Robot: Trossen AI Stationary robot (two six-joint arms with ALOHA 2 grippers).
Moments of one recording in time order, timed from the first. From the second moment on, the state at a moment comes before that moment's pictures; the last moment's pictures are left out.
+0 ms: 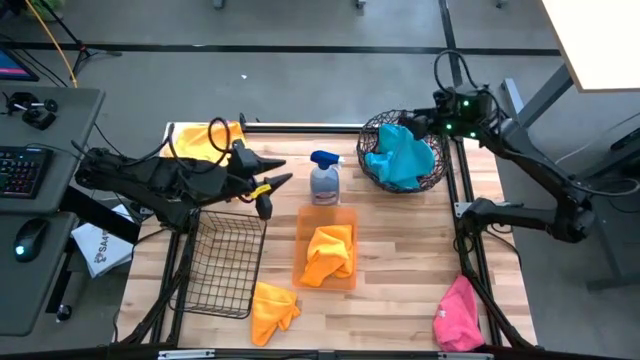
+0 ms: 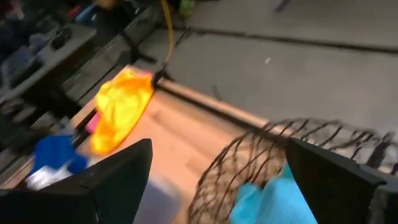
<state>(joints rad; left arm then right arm) -0.28 1.21 1.38 -0.50 -0.72 -0.29 -0.82 0.99 1.09 -0.57 -0.19 0.34</state>
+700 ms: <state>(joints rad) -0.28 1.35 1.38 -0.41 -0.60 -0.35 -0.71 1.15 0.56 -0.25 0.12 0.58</state>
